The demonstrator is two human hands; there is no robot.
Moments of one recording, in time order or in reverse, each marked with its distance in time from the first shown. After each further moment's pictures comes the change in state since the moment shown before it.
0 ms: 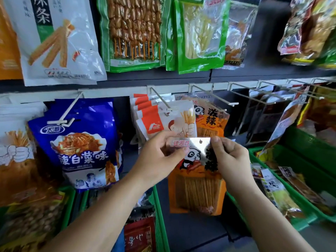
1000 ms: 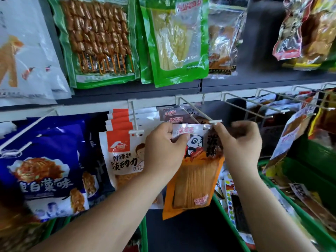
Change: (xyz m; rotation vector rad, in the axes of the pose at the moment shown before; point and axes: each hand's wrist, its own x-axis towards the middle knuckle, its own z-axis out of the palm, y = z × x) left_hand 0.086 0.043 0.085 0.119 0.346 0.124; right_hand 0.116 0.006 -0.039 -0.160 0.391 0.025
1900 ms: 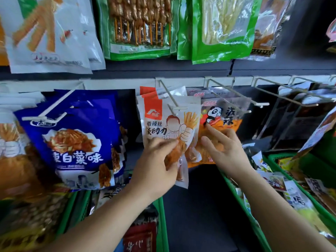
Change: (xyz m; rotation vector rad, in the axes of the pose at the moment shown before) left_hand -0.050 -0.093 -0.082 0.293 -0.217 0.049; right_hand -0.053 0.051 0.047 -0.394 -0.616 -0.240
